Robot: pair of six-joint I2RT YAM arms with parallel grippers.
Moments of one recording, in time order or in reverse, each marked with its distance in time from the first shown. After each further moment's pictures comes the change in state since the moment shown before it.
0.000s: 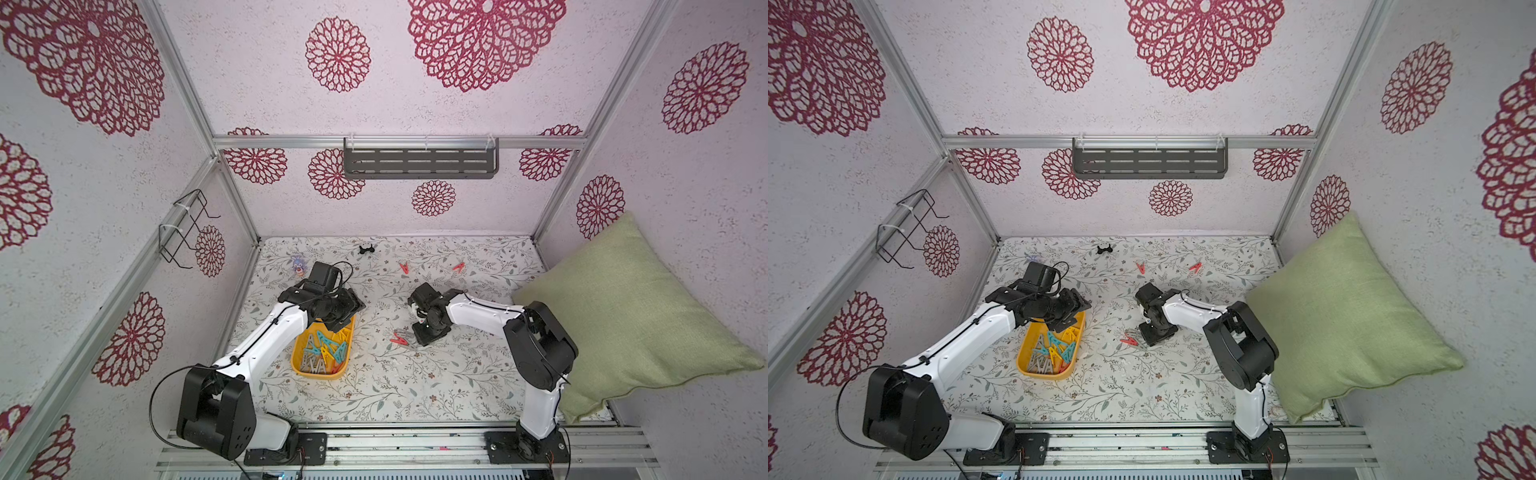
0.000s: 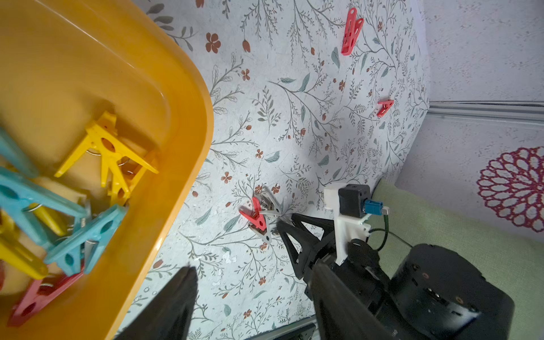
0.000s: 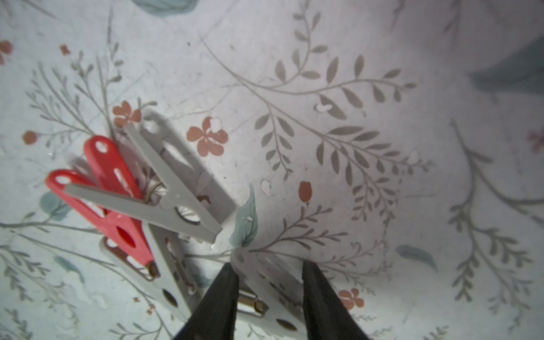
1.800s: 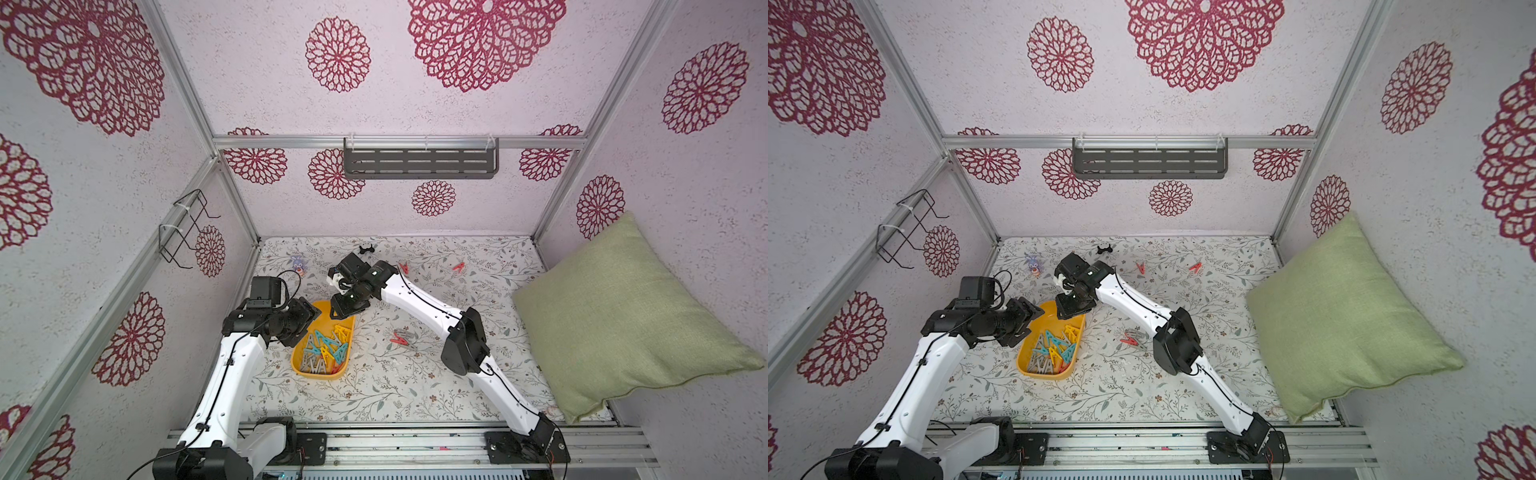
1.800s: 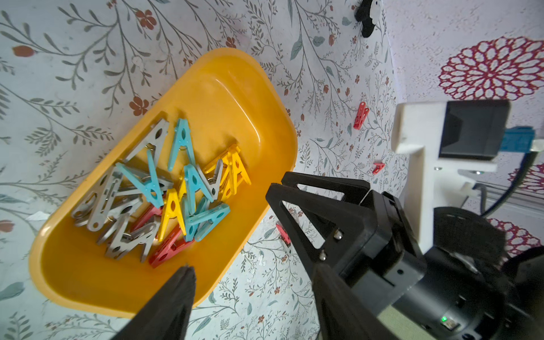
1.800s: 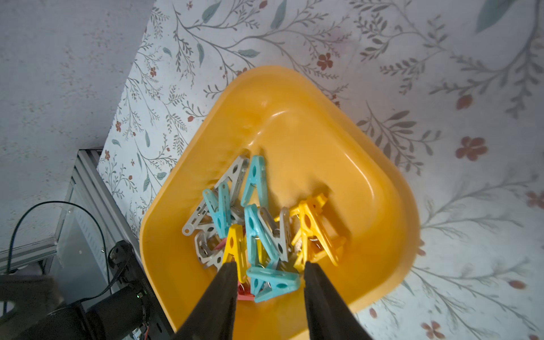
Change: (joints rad) left arm 0.341 -0.303 -0.093 -0.224 0.035 0.127; right arm 0.237 0.597 1.278 -0.365 -0.282 0.184
